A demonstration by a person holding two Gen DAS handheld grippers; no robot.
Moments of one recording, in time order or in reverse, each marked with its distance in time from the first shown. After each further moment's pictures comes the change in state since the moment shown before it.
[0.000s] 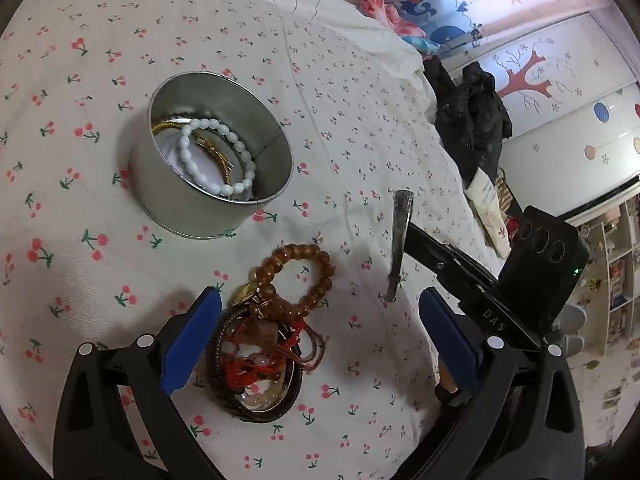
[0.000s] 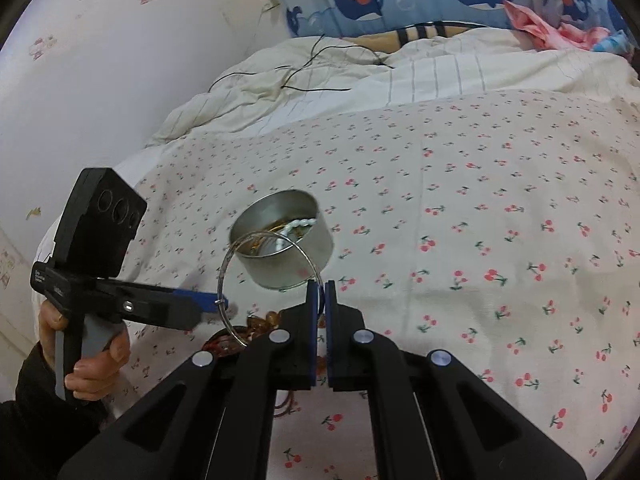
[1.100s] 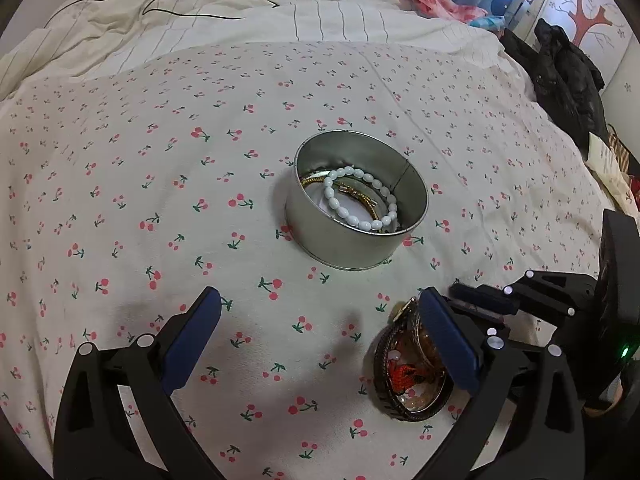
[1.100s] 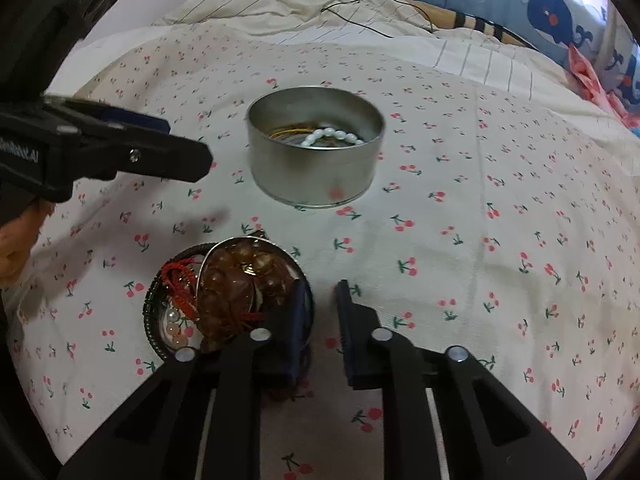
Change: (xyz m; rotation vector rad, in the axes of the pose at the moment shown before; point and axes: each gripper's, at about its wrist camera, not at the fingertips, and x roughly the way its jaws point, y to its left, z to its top) left arm -0.021 -0.003 0.002 0.186 -0.078 0.533; right arm 0.073 0.063 -0.045 -0.354 0.209 -0.161
